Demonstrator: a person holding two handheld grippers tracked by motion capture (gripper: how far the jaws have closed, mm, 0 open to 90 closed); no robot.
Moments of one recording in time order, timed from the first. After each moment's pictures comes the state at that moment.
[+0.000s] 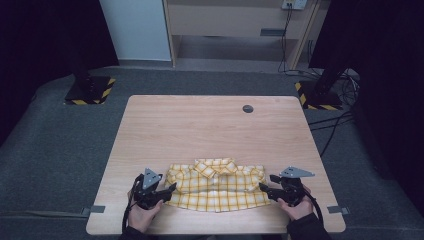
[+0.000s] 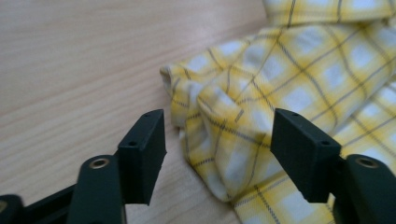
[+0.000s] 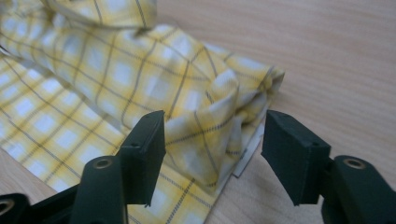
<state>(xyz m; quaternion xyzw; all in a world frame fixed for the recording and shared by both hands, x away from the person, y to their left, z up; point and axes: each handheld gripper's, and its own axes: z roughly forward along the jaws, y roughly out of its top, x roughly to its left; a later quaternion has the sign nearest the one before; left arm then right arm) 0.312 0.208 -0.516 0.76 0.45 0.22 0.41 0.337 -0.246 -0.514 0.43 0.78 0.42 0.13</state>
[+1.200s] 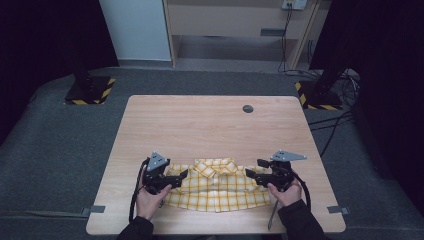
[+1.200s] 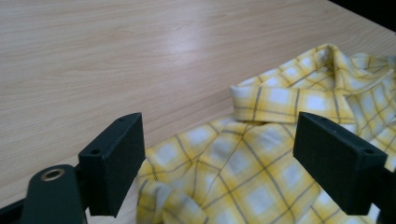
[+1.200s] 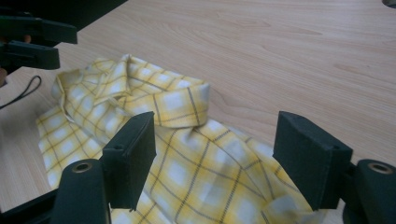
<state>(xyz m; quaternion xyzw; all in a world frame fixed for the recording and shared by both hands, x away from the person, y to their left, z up) 0.351 0.181 -0.489 0.75 0.44 0.17 0.46 0.370 -0.210 -0.482 0.40 0.77 0.49 0.09</state>
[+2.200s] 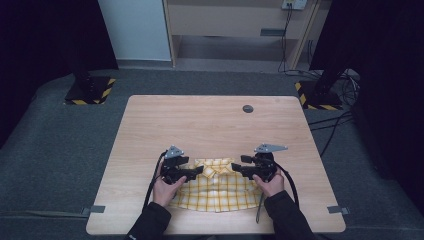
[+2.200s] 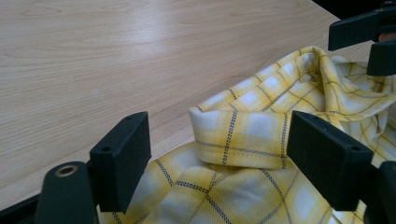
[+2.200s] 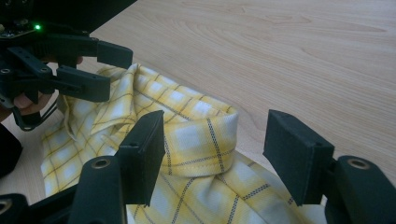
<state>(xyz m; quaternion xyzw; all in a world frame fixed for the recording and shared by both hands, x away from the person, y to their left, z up) 0.390 0.146 -0.513 0.77 0.43 0.09 0.47 0.404 -0.173 -0.499 0.39 0.78 0.49 0.04</state>
